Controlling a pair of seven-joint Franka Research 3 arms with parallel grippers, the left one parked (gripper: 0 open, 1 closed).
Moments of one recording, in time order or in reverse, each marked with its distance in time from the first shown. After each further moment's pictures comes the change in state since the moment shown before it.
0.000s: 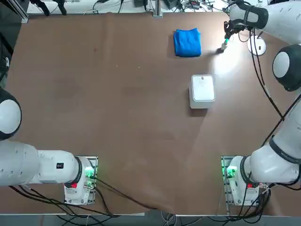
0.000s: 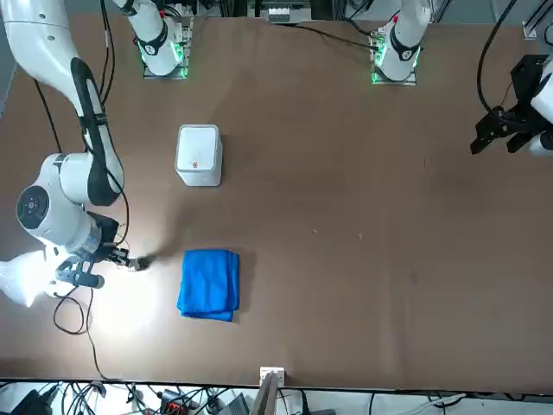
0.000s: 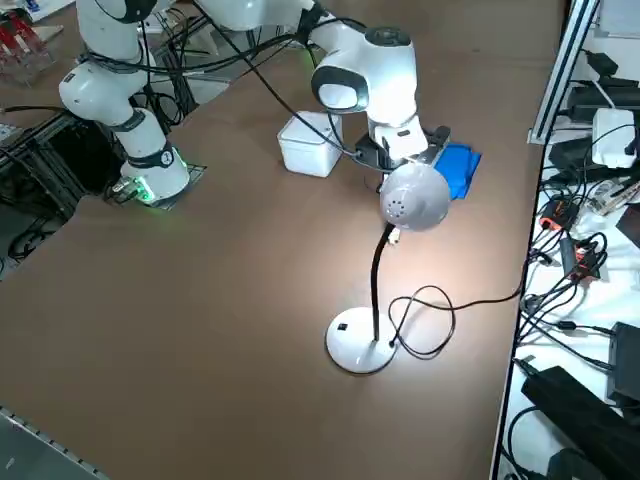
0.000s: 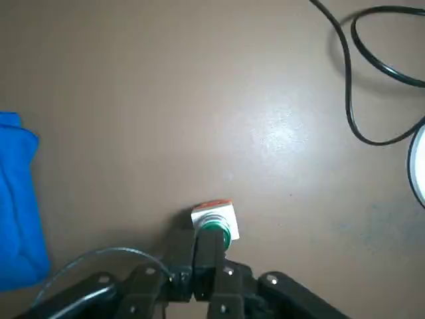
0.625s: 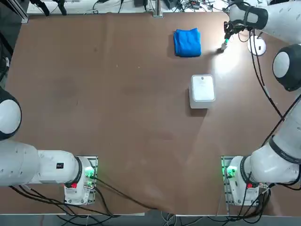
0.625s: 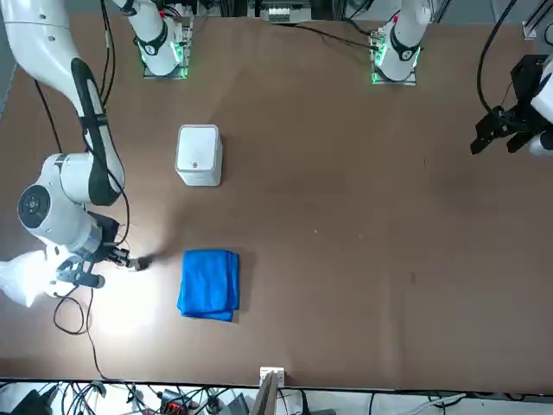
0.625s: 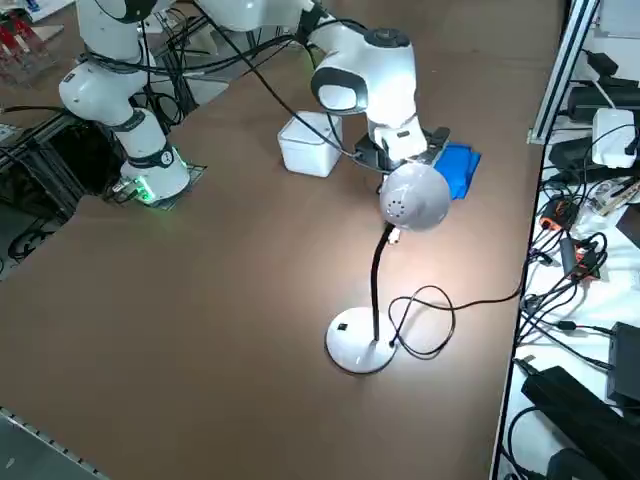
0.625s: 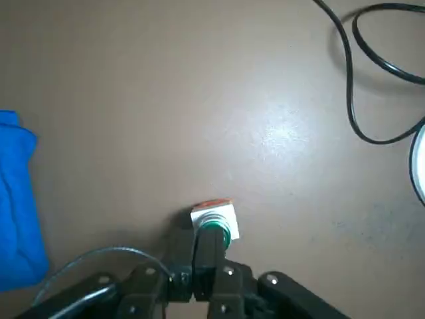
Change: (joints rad) arm 0.000 0.001 0.000 -0.007 0.000 0.003 0.000
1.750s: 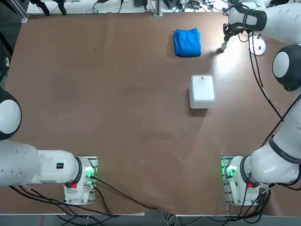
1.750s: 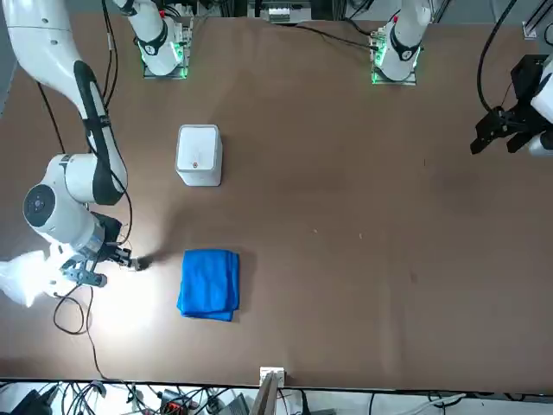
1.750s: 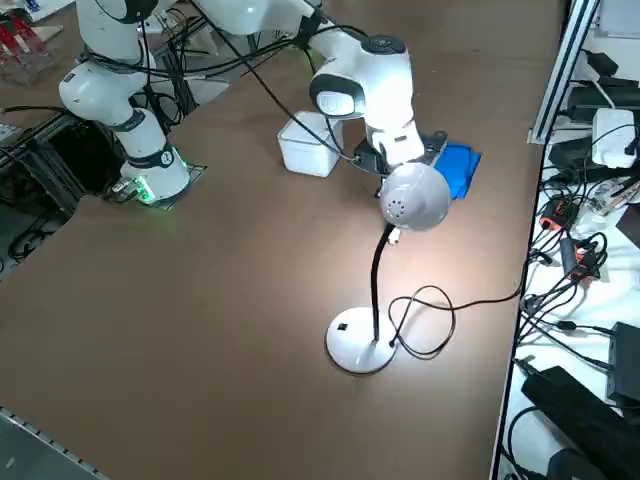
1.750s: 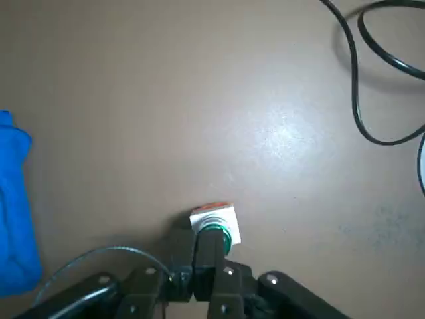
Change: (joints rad) arm 0.000 0.003 0.000 -0.032 0.000 0.054 0.001
